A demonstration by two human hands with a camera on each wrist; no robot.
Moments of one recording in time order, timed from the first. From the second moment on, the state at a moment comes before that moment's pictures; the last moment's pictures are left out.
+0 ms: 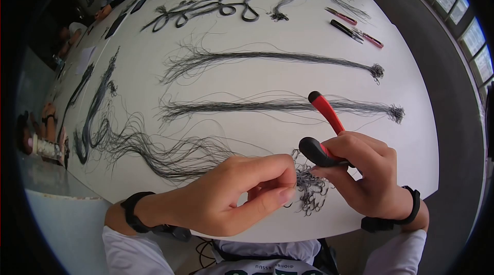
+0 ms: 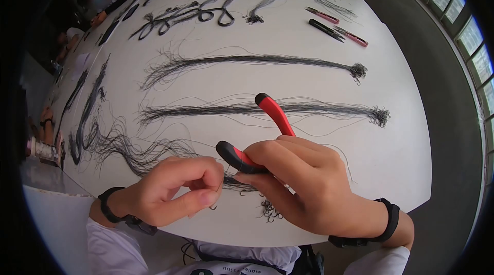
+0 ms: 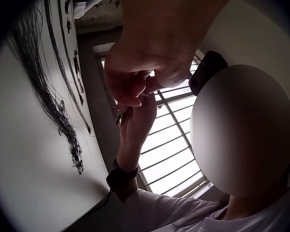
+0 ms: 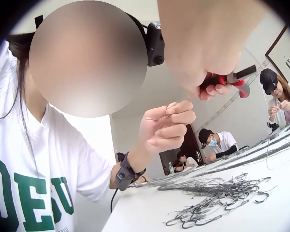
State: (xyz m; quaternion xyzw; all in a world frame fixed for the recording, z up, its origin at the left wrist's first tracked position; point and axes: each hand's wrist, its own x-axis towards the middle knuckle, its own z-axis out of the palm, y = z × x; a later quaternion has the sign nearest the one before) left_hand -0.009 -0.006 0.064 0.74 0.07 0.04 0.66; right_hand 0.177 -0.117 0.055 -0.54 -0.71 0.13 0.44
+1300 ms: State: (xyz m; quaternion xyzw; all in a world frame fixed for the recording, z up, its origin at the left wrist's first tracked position) left_hand -0.010 -0.008 0.041 0.65 0.07 -0.02 0.75; right_hand 0.180 -0.105 0.022 -0.48 -0.78 -0.08 0.40
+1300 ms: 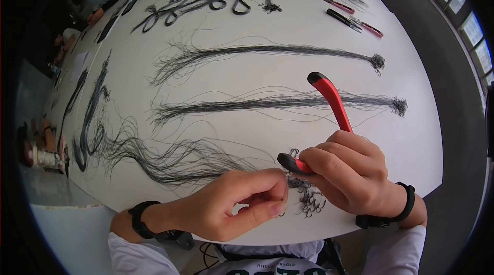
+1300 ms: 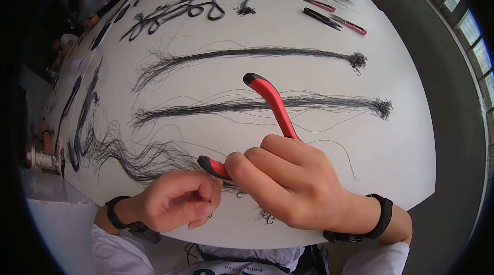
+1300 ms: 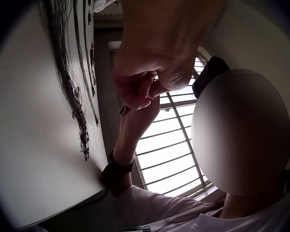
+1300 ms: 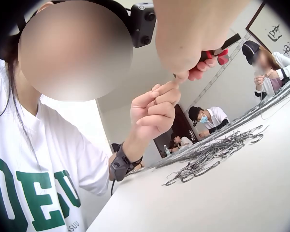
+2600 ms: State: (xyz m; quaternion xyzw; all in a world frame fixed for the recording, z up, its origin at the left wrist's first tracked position) left_hand -0.007 -0.012 0.026 0.70 0.12 0.11 0.69; right_hand 0.184 -0.102 0.017 -0.47 -0.76 -0.12 0.43
